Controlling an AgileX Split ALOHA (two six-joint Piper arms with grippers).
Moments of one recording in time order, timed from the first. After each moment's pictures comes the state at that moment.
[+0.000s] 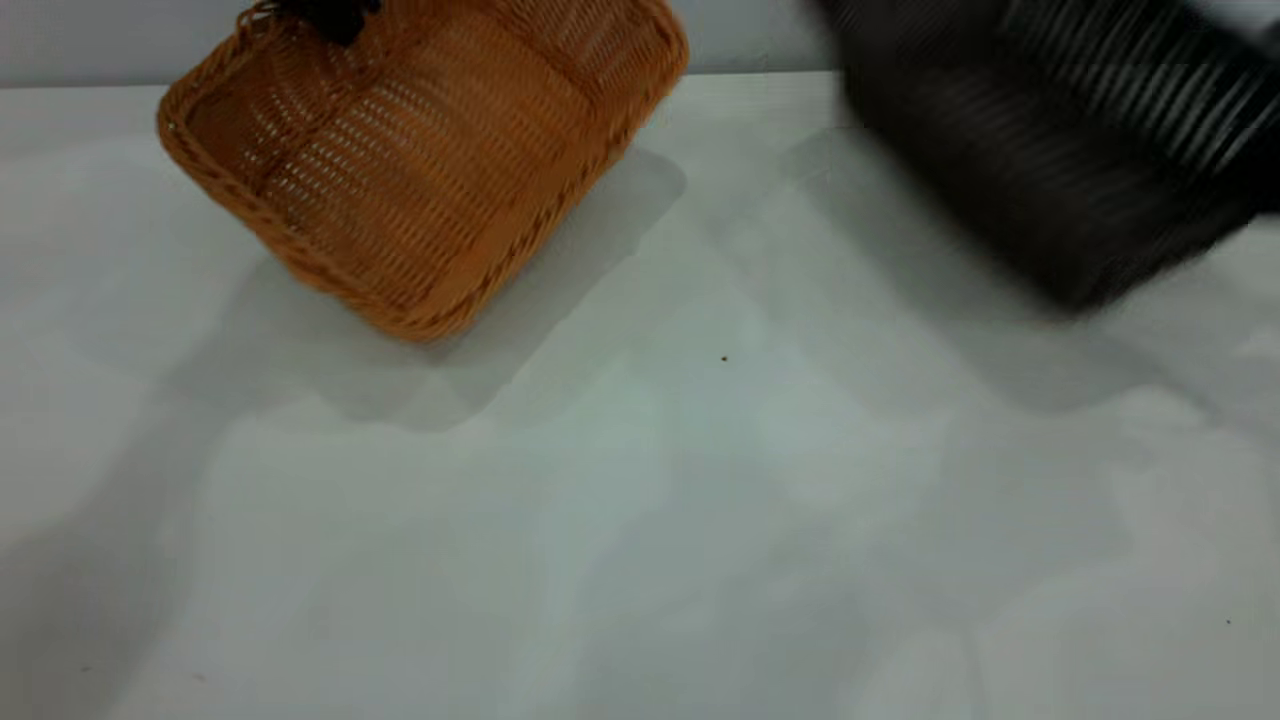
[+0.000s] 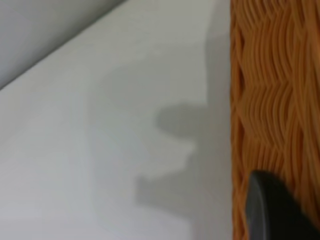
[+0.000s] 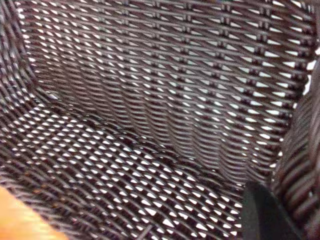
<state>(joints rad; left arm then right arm) -0.22 2.27 -1.70 -0.07 0.41 0.49 -0.34 2.01 -0.86 1.56 0.59 -0.81</state>
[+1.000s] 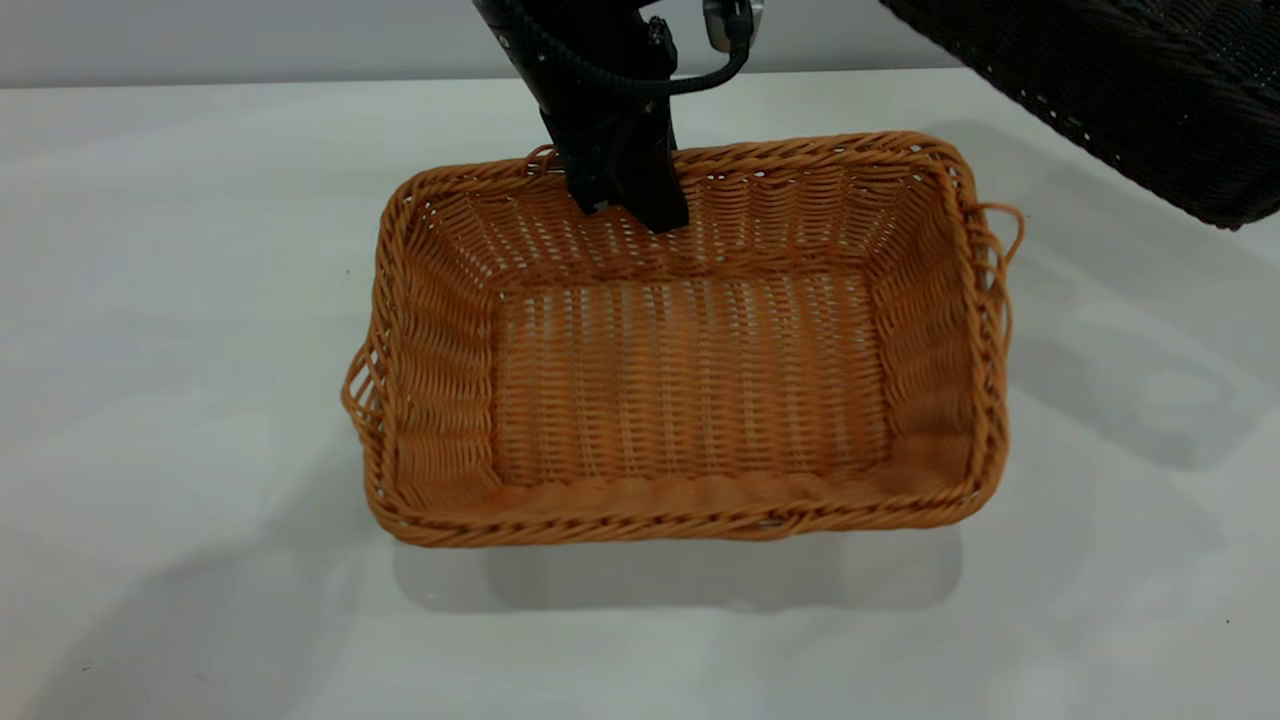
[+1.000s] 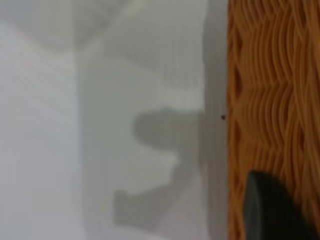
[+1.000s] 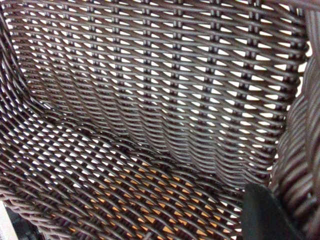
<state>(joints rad) -0.53 2.34 -1.70 -0.48 0.65 1.38 -0.56 1.89 -1.03 1.08 0.98 -0.71</state>
